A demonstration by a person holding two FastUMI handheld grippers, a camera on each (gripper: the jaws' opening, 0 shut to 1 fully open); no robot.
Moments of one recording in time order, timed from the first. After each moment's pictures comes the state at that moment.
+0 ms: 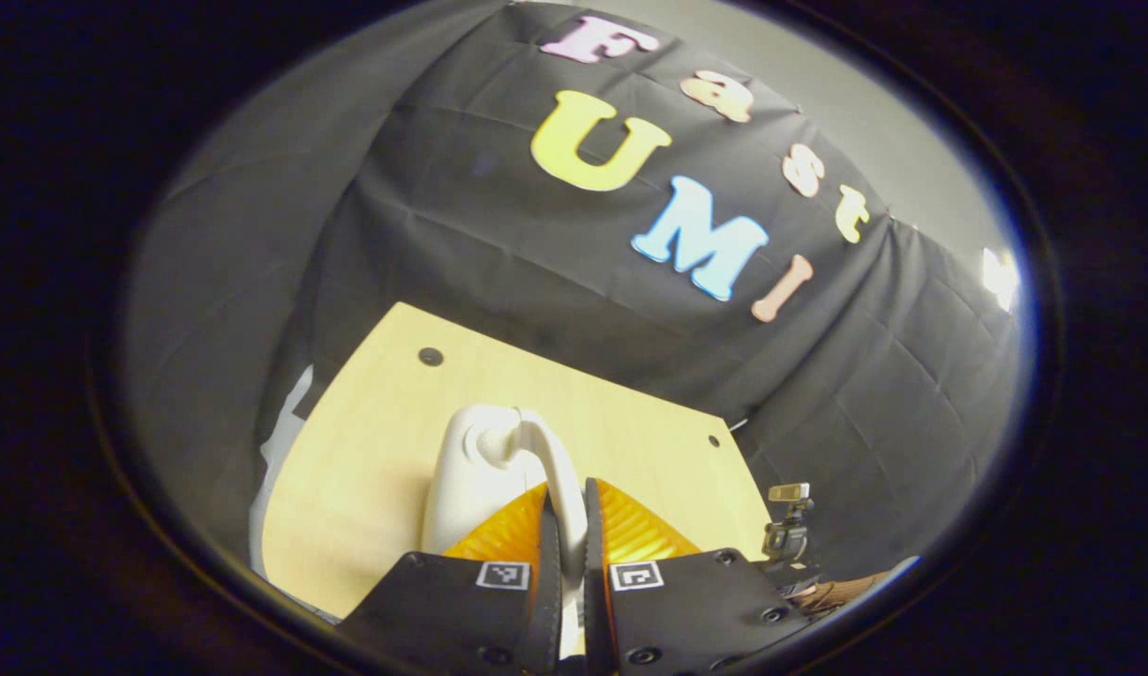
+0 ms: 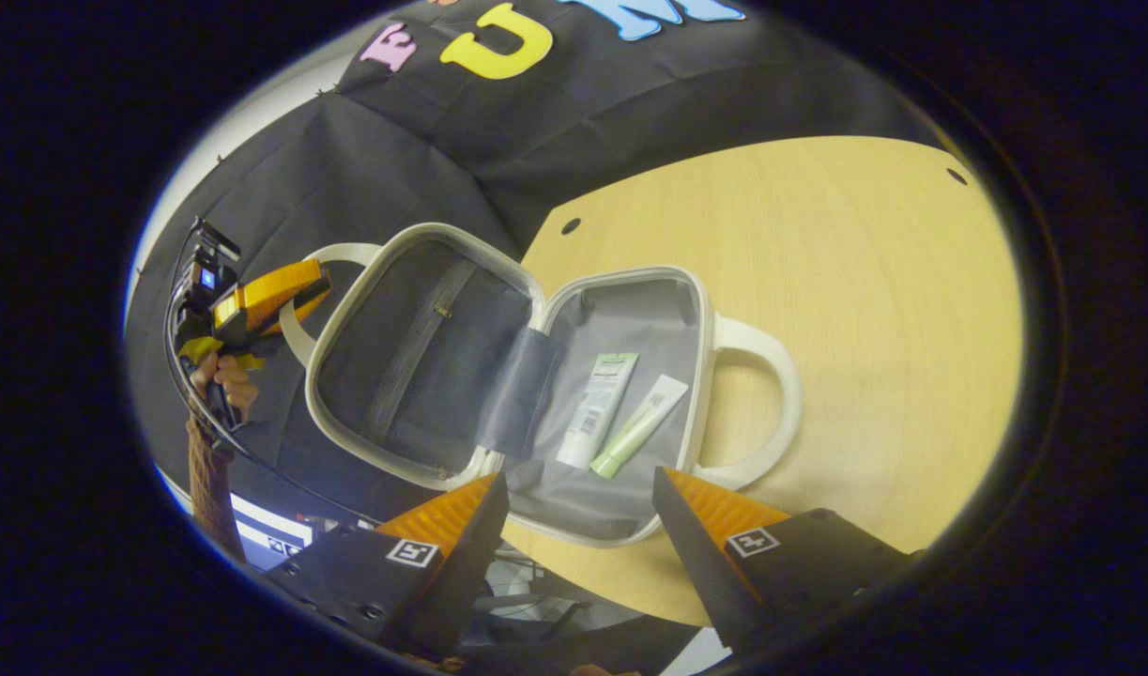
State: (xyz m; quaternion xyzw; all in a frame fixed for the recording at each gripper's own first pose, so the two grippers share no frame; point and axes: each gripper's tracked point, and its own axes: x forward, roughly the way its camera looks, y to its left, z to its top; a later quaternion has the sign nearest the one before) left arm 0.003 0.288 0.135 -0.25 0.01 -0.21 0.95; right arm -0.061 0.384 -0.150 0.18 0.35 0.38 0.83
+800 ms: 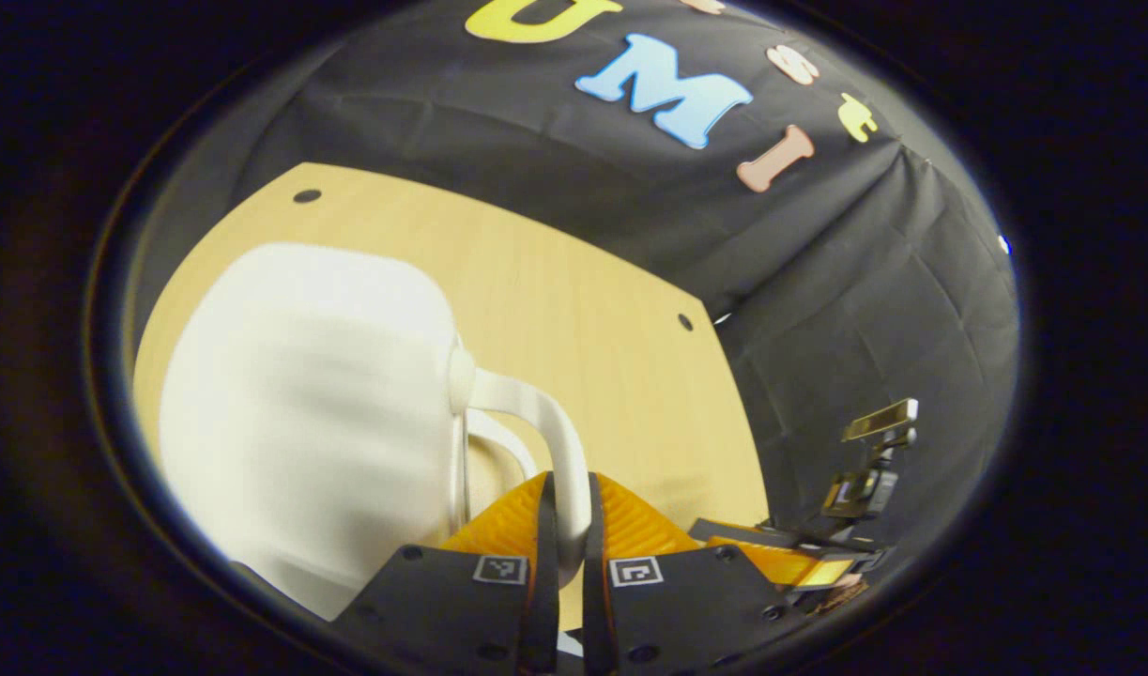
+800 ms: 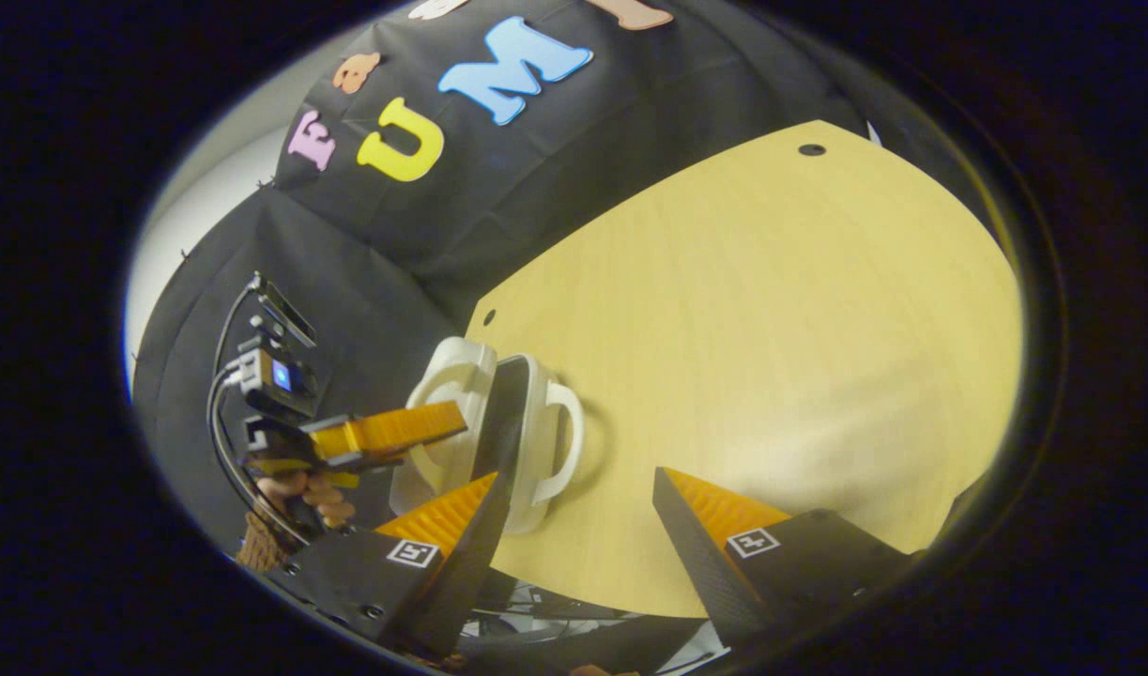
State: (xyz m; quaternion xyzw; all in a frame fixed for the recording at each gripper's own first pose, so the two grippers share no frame) left arm 0.095 -0.029 -0.021 -0.25 0.19 -0.23 0.92; right arm -0.052 0.178 -0.143 0.30 0.31 0.27 0.86
